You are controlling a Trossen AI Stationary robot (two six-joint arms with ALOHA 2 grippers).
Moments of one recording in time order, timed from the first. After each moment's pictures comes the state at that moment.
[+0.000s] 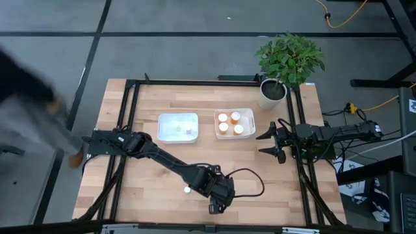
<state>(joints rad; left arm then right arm) -0.45 2.30 2.14 -0.97 -0.16 -0.54 0.11 0.21 0.01 0.02 -0.02 0.20</state>
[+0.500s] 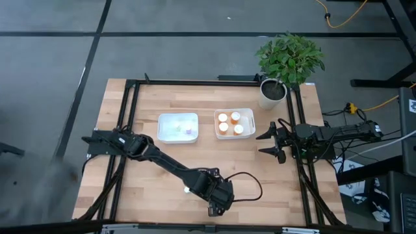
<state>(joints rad) -0.47 2.35 2.13 -0.97 -0.17 -0.57 0.11 0.21 0.01 0.02 -0.02 0.20</state>
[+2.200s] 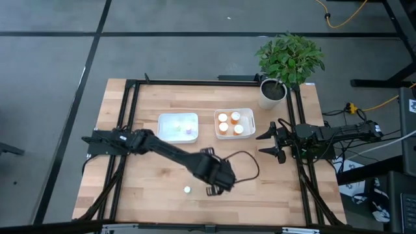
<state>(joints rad) -0.38 2.33 2.34 -1.41 -0.28 -0.57 0.11 0.21 0.01 0.02 -0.02 0.20</state>
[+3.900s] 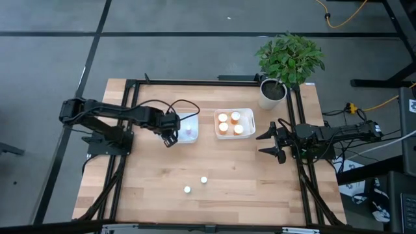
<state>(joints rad) 0.08 1.33 0.86 -0.88 -0.22 -0.55 0.11 0.21 0.01 0.02 -0.02 0.20</state>
